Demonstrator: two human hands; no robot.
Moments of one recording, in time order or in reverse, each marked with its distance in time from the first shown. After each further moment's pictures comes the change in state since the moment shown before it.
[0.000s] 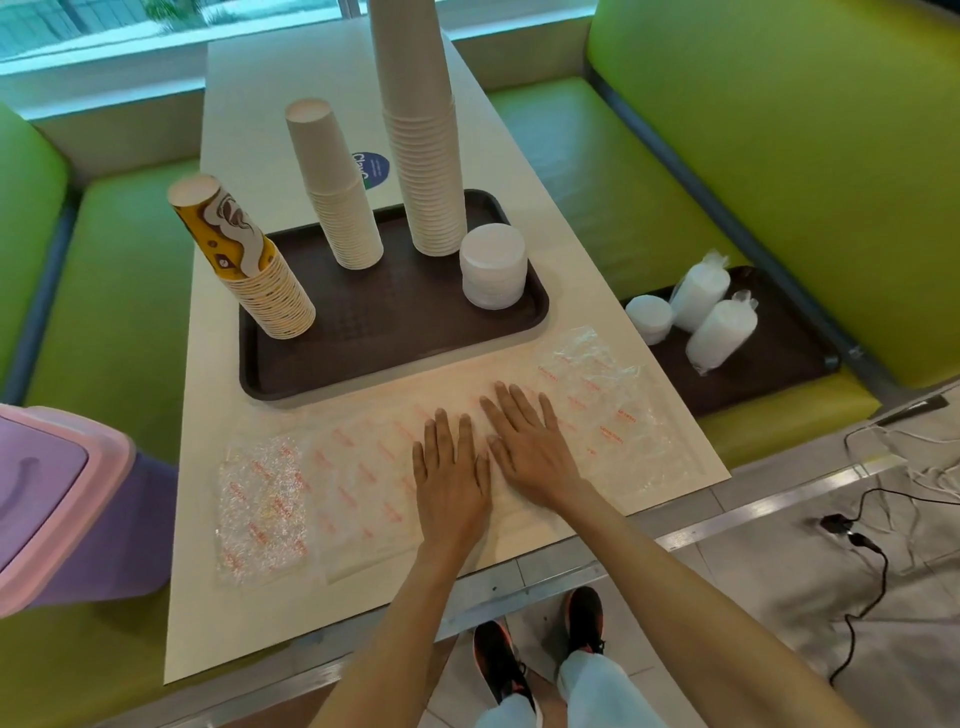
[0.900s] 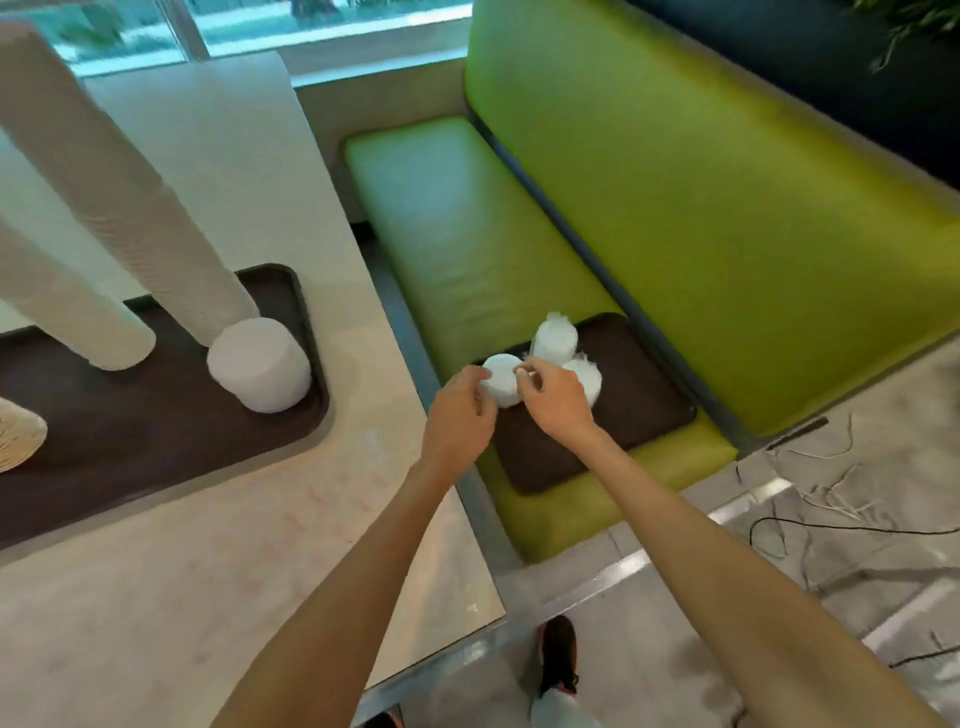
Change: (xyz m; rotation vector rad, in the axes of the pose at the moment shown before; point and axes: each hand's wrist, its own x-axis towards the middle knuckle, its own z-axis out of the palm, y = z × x) left_hand 0.160 0.273 0.030 -0.491 -0.074 0.185; right_hand 0.022 0.266 -0.158 0.529 0.238 0.556
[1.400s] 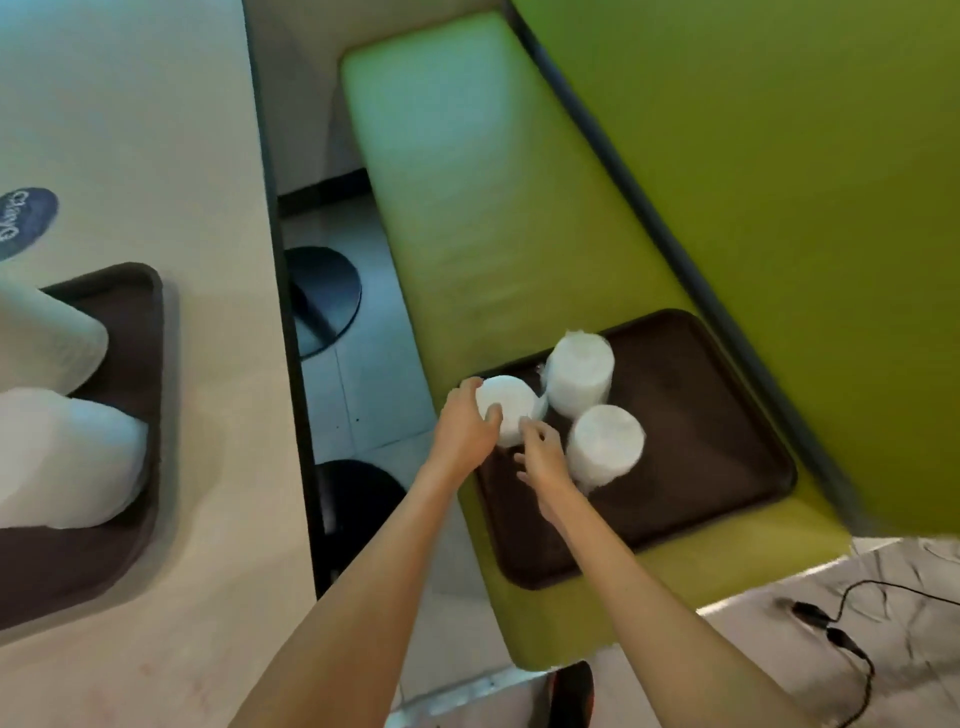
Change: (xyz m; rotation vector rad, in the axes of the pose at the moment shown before) left_hand 0.176 -0.069 0.143 0.028 -0.148 -0.452; right_hand 0.151 0.118 0.078 0.672 -0.234 0.635
